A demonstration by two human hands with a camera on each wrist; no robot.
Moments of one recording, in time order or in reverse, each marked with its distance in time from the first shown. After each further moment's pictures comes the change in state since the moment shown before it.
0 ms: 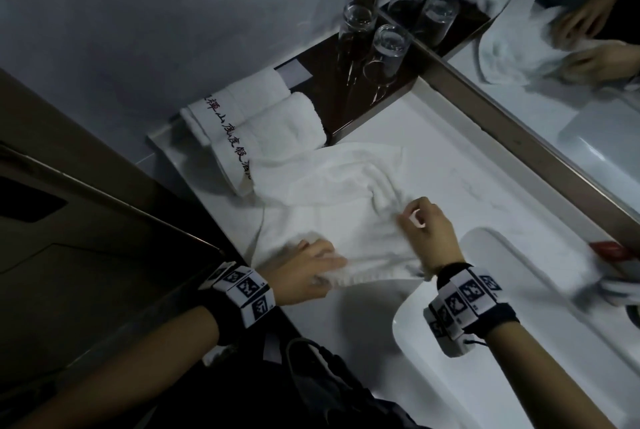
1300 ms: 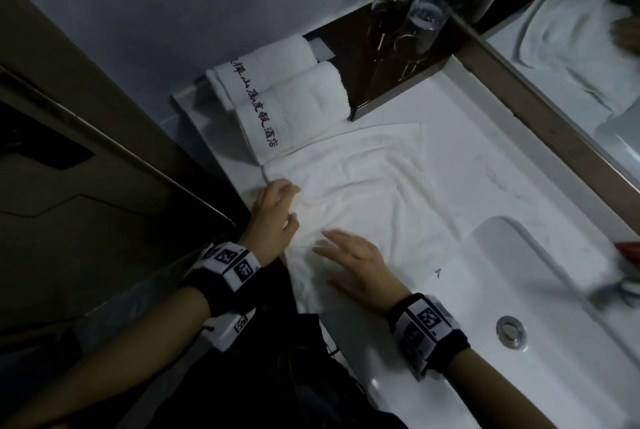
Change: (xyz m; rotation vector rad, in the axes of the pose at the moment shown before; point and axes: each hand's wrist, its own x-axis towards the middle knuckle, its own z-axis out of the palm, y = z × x) left_hand -0.031 -0.016 -0.010 -0.073 0.692 -0.292; right_hand -0.075 -0.014 0.080 -0.230 -0.546 -0.642
